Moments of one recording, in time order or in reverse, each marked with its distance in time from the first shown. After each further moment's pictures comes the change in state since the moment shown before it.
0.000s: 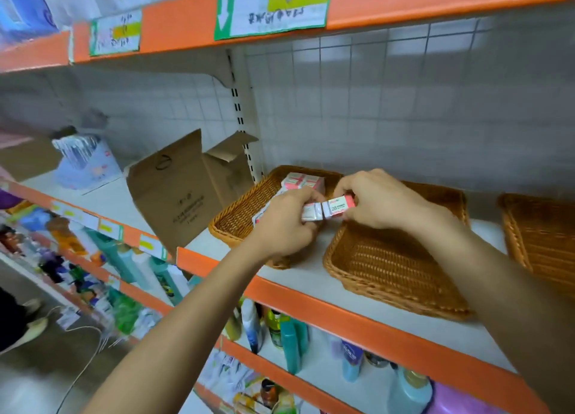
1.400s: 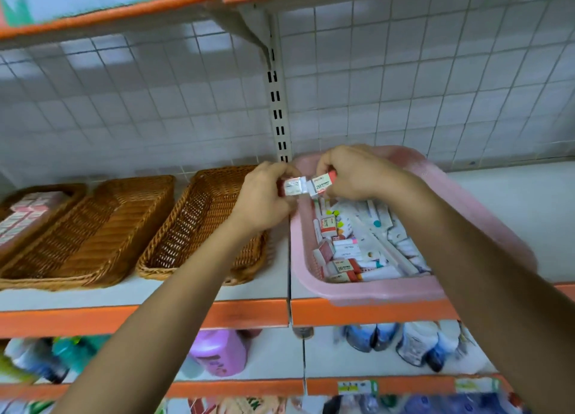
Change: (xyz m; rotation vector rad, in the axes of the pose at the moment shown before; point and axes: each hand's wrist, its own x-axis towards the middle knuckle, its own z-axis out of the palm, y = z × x) left_hand 0.058 0.400 0.244 -0.087 -0.025 0.318; right_hand -0.333 0.325 -0.130 0.124 0.026 0.477
